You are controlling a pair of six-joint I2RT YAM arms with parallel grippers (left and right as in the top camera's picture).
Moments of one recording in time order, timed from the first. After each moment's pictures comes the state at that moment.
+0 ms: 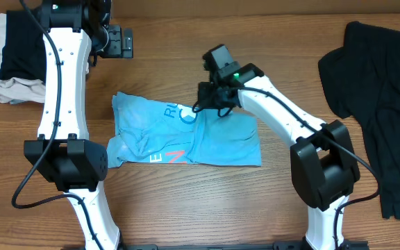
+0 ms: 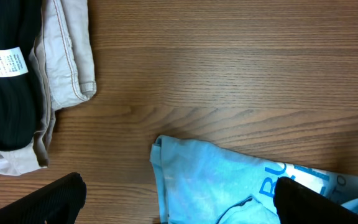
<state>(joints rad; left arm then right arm) 0.00 2.15 2.37 -1.39 -0.02 -0.05 0.54 2.07 1.65 -0.73 -0.18 0.47</state>
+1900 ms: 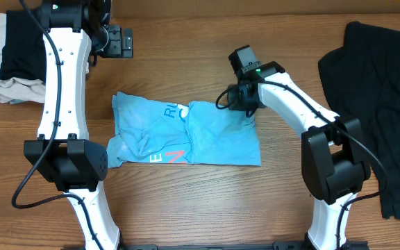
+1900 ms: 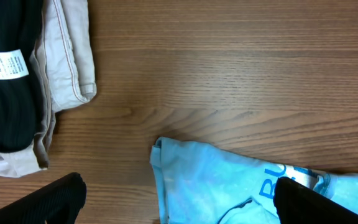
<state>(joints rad) 0.00 2.15 2.37 -1.38 -0.02 -0.05 0.38 2.07 1.56 -0.78 0.03 0.37</state>
